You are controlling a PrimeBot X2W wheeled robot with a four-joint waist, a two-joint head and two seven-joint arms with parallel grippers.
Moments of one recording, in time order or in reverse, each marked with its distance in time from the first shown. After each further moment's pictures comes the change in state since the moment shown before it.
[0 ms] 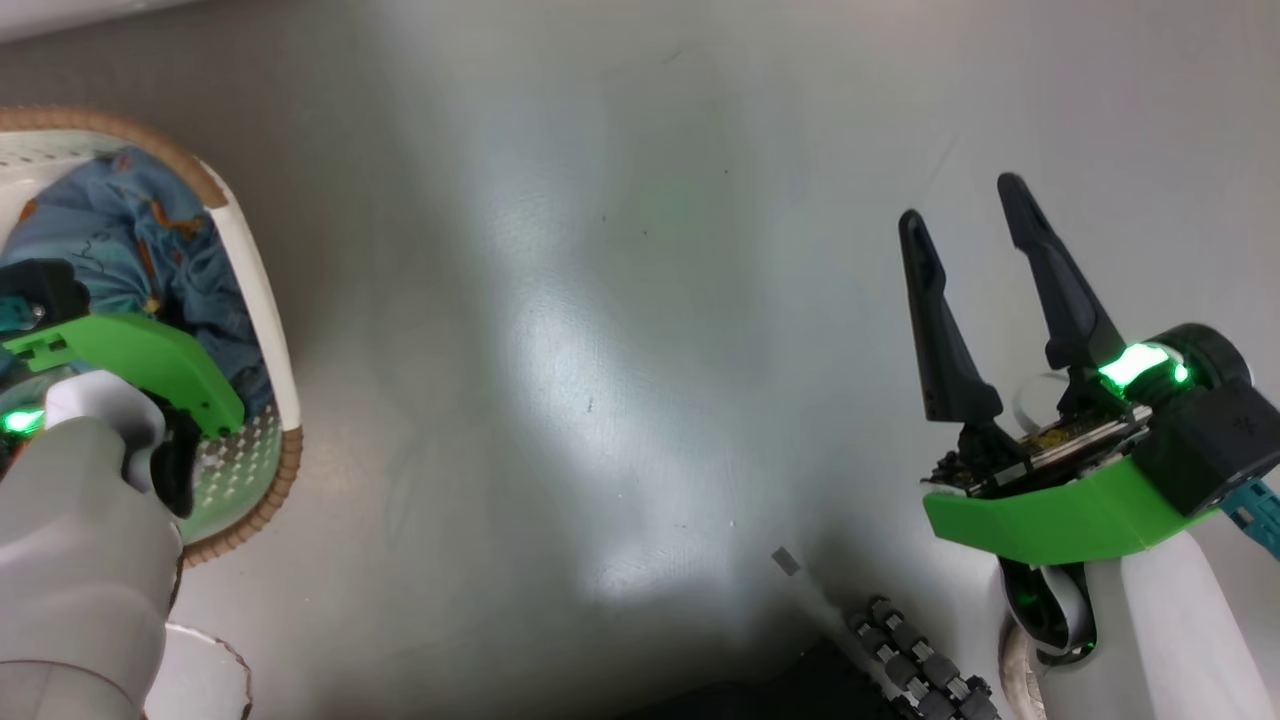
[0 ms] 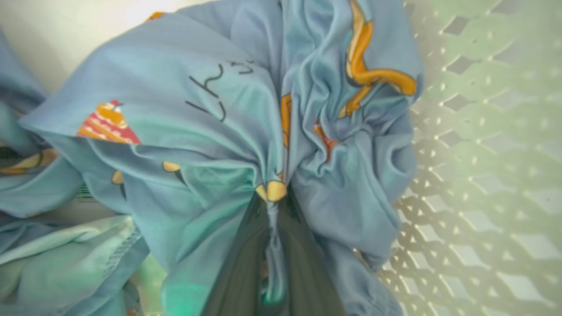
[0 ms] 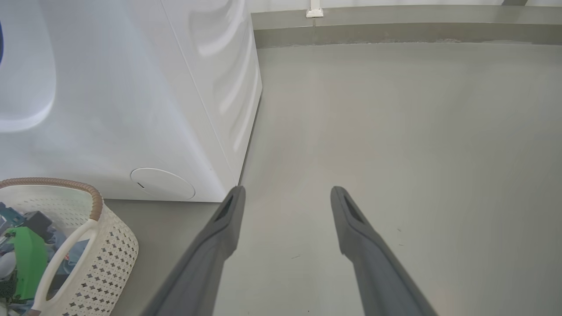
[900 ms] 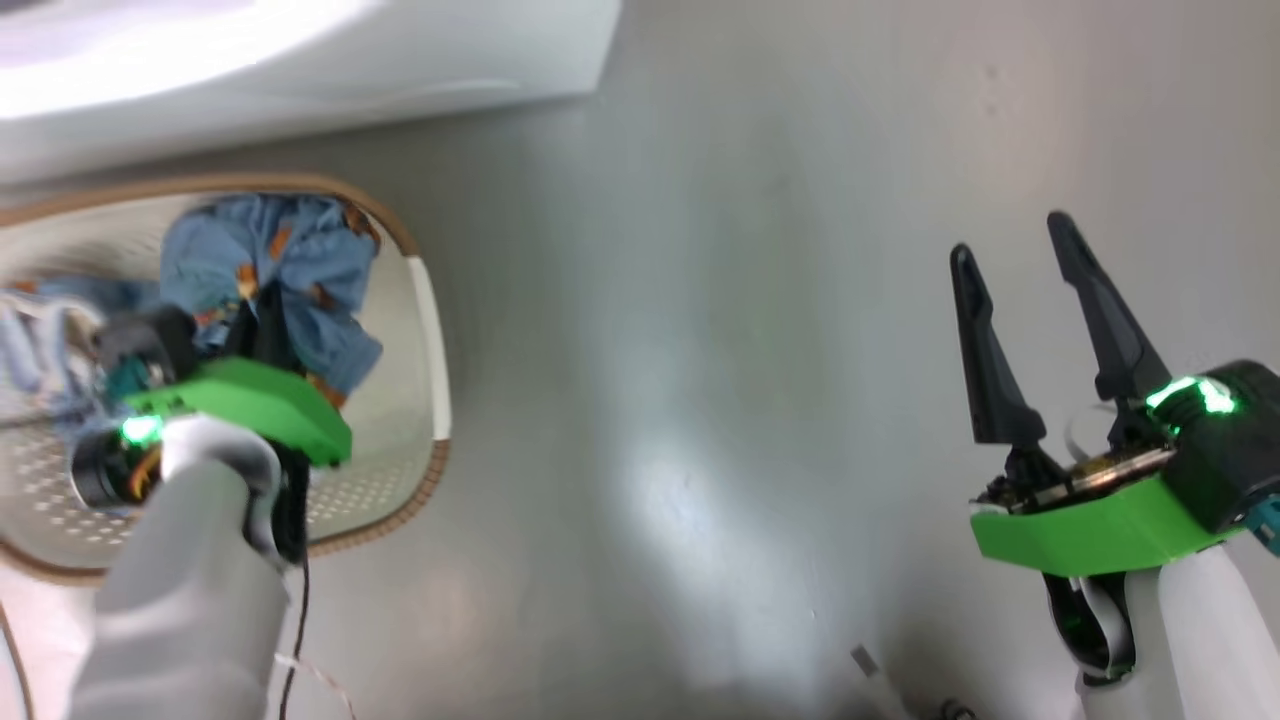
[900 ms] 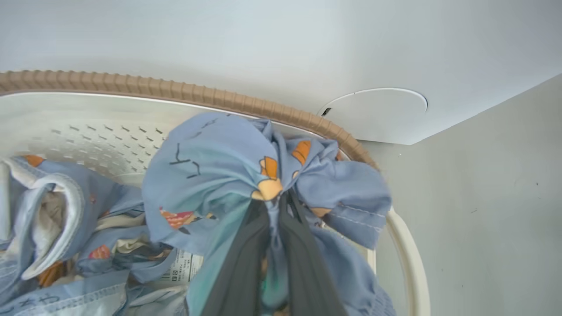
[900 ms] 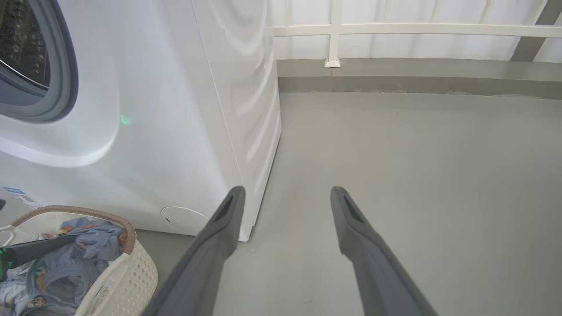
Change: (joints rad) left arm 0.181 -0.081 0.080 -0.295 0.108 0.038 -0.219; right arm 0.044 -0.048 -0.057 0.023 -0.025 0.000 0.000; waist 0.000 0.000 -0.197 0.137
